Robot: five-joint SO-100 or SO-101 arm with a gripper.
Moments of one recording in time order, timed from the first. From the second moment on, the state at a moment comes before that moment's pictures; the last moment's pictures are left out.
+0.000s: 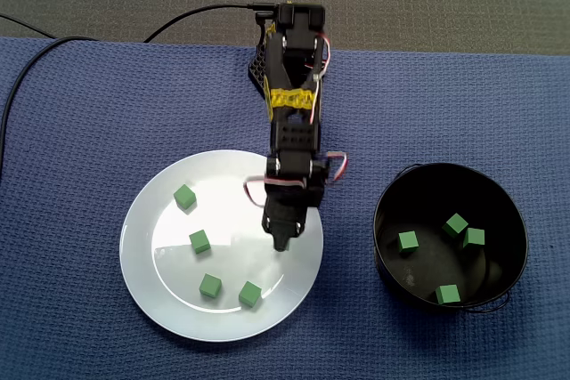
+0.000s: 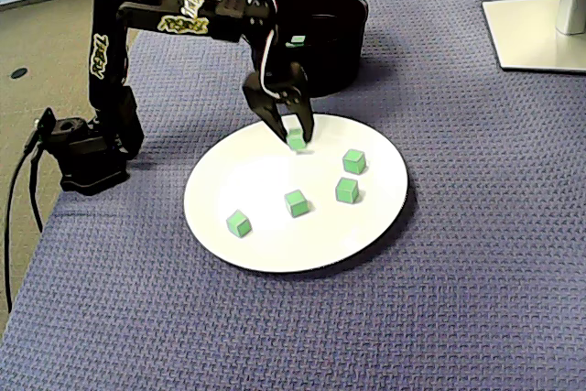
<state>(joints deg) 1.6 74.2 83.1 66.8 17.0</state>
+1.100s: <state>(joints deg) -25.3 93.2 73.1 76.1 -28.7</state>
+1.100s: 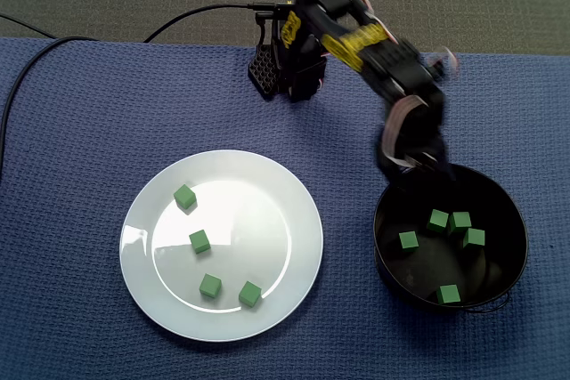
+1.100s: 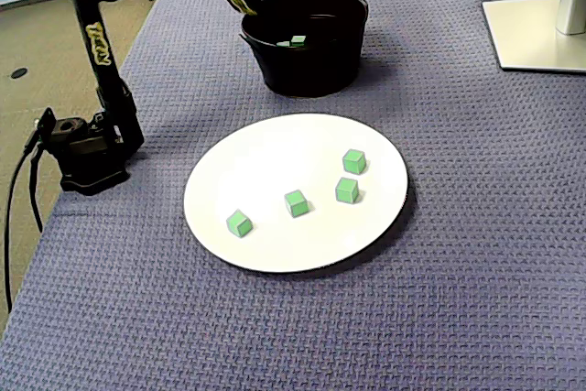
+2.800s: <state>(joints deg) 38.4 91.1 127.9 20.3 -78.1</state>
